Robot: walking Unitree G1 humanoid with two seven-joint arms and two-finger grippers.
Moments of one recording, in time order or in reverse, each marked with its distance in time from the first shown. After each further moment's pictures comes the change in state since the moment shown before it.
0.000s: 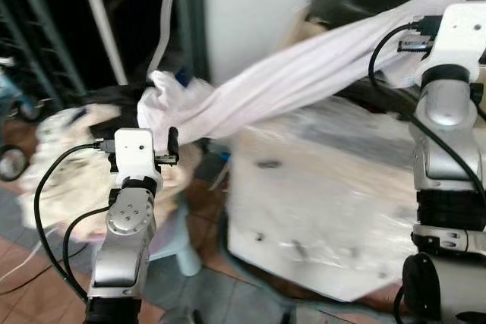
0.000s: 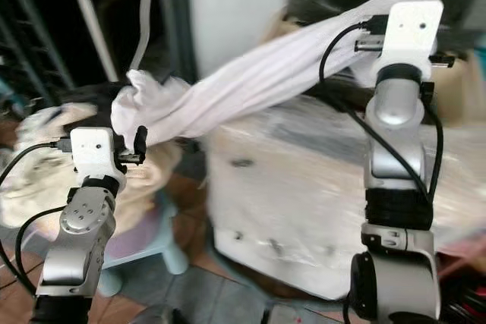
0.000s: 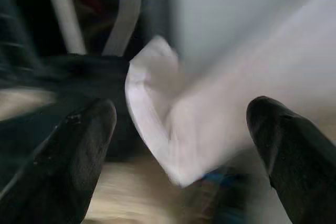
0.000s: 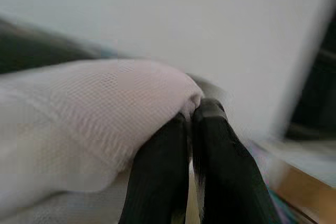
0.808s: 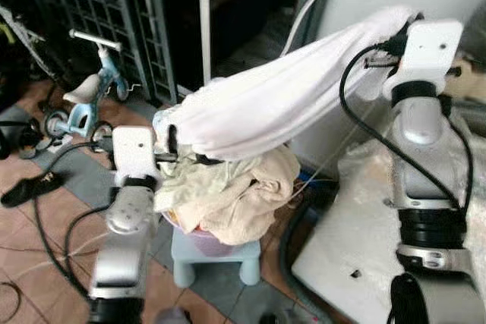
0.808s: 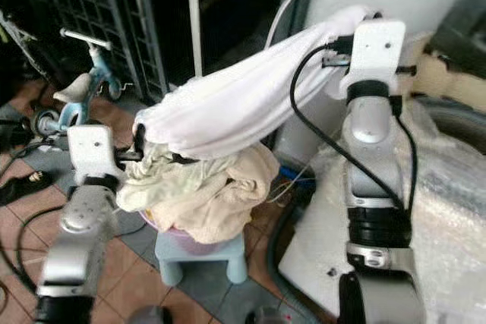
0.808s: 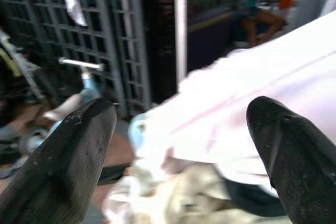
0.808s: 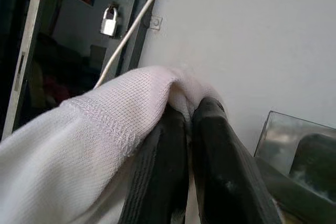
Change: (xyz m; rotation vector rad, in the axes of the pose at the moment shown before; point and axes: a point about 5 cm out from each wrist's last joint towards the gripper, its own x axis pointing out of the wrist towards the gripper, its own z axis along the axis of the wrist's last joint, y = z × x) left arm 0.000 0.004 0.007 0.014 -0.021 0.016; right arm -0.038 0.046 0.016 0.114 -0.136 0.231
